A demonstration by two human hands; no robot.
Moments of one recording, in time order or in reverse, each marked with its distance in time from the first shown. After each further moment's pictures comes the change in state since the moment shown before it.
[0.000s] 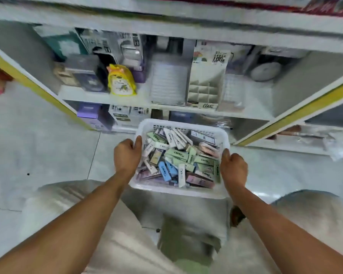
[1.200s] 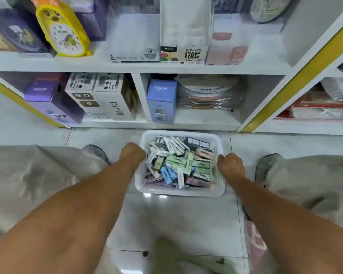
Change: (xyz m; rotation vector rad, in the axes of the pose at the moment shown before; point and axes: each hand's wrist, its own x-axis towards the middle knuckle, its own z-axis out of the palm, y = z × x) left_hand 0.026 -0.091 0.223 0.232 -0.389 -0.359; right_hand 0.109 0.144 0.155 -0.044 -0.196 0.076
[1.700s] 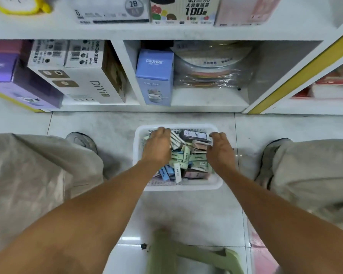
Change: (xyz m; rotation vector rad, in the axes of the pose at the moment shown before) left_hand -0.016 0.025 0.079 0.453 0.065 0.754; right_hand 0.015 -0.008 0.049 -0.200 0.071 -0.368
